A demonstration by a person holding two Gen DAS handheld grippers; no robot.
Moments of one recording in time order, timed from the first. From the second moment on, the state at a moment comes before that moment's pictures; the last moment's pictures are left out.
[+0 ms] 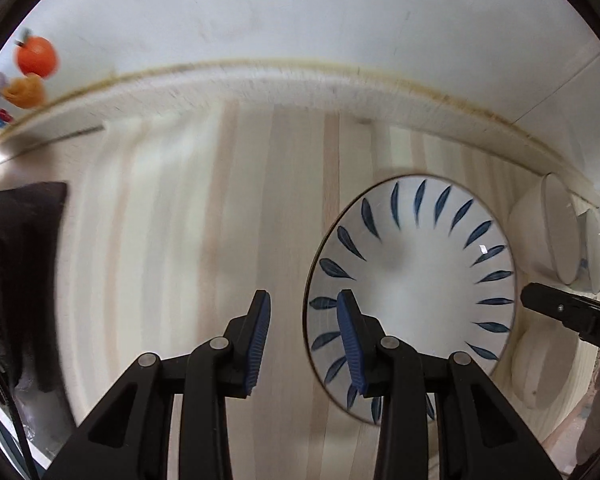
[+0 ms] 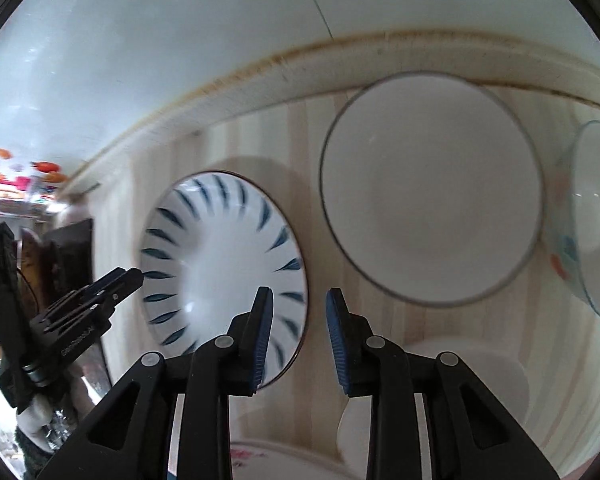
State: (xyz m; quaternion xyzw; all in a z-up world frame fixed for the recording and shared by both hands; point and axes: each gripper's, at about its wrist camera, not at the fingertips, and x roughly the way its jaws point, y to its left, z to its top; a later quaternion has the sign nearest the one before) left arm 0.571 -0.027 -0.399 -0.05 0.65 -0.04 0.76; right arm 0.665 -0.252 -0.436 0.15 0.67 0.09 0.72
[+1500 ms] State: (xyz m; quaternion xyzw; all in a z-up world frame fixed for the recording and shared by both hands) left arm 0.385 -0.073 -0.315 -0.05 0.64 -0.10 0.76; right arm 0.456 -0.286 -0.388 0.13 0.69 0.13 0.70
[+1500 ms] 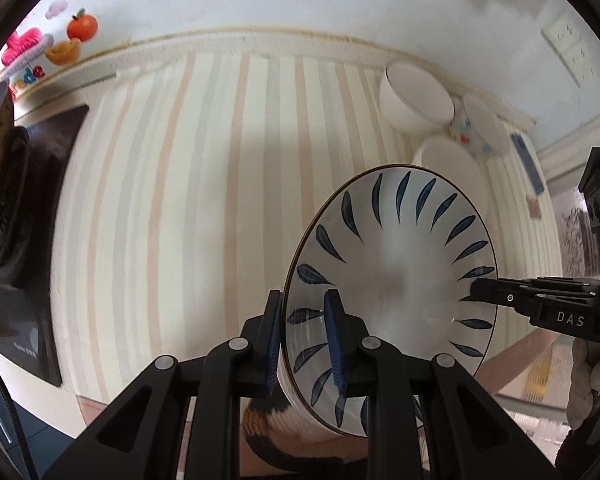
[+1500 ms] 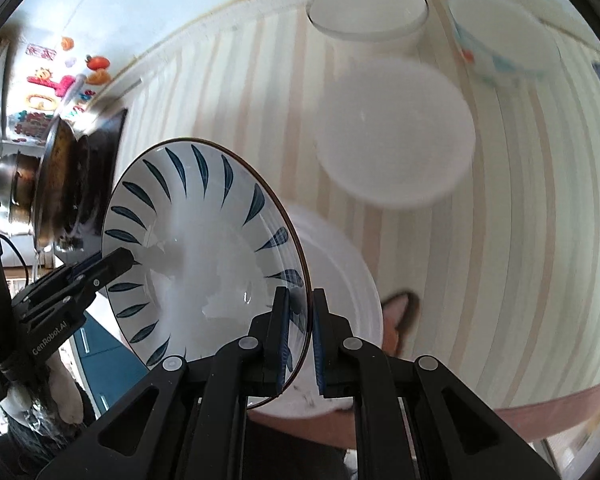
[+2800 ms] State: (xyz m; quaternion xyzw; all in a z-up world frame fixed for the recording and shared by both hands) left arm 0.361 -0.112 -0.383 0.00 0.67 -0.06 0.74; right arm 0.427 -0.320 -0.446 0.16 0.72 0.12 0.66
